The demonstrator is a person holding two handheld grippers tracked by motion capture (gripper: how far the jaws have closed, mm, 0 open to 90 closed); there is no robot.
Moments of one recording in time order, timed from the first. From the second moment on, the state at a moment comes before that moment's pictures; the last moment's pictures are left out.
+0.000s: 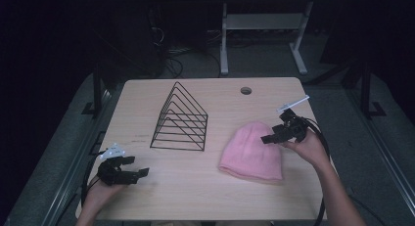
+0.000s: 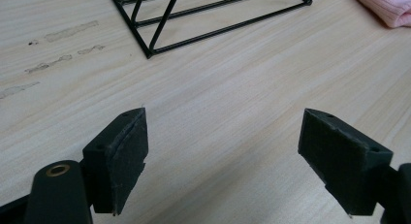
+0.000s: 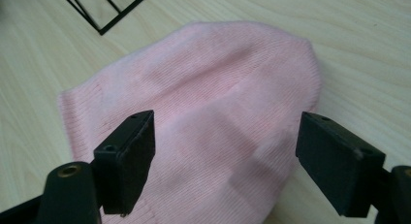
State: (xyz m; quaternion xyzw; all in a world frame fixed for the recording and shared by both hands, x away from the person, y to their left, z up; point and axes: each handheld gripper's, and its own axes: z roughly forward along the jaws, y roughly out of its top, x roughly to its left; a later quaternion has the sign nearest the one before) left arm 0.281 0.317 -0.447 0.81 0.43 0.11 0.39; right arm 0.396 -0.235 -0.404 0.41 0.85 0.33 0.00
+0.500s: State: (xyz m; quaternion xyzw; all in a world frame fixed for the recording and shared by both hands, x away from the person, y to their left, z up) left arm 0.280 0.315 -0.448 0.81 0.43 0.11 0.38; right arm 0.433 -0.231 -0.421 0.43 0.85 0.30 -0.02
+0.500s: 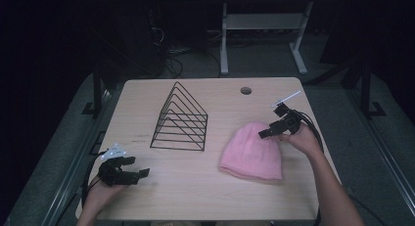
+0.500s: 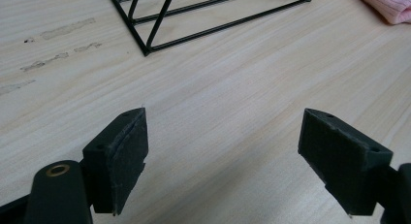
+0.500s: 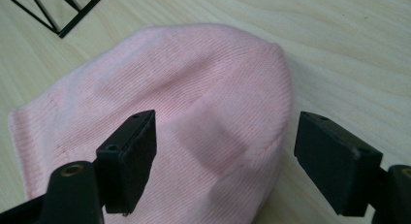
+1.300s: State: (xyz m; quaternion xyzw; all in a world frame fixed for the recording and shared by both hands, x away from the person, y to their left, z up) left arm 0.282 0.319 -0.451 0.81 0.43 0.11 0.38; right arm 0.459 -0.227 -0.452 0.45 0.84 0.28 -0.07
